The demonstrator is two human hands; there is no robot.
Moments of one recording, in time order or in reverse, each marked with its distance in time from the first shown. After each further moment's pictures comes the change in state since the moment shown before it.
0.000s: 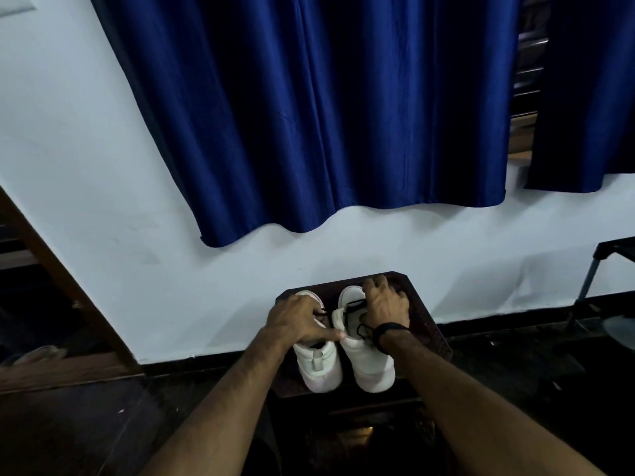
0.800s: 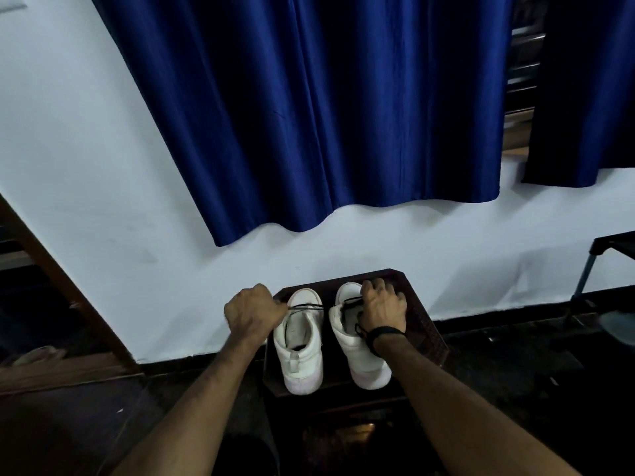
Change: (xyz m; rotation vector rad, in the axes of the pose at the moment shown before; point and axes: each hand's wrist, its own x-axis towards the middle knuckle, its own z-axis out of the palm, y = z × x) left_hand -0.013 -0.027 -0.016 0.058 0.279 -0.441; right_hand -0.006 -0.002 0.012 -0.036 0.106 0.054
